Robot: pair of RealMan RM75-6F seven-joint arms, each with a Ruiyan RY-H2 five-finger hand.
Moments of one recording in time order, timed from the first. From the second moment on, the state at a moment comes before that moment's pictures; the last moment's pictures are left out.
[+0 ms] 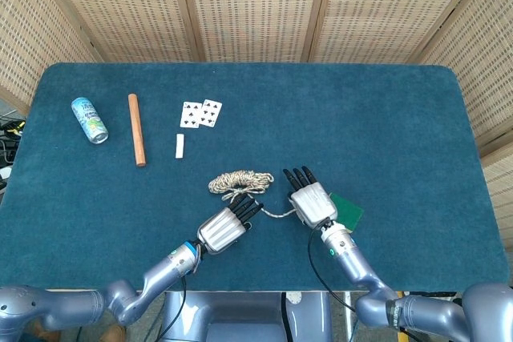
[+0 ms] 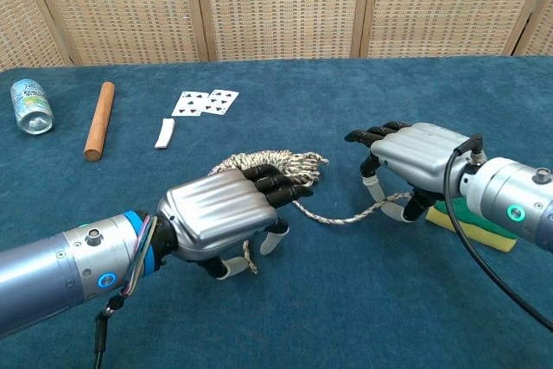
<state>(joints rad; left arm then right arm) -0.74 -1.83 -0.06 -1.31 1.52 0.87 0.67 0.67 -1.70 0.11 -1.38 -1.18 1.02 -0.64</state>
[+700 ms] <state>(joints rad) -0.75 -1.82 -0.04 -1.32 1.49 0.89 0.68 0.67 -1.70 0.11 -1.38 -1.18 1.02 -0.64</state>
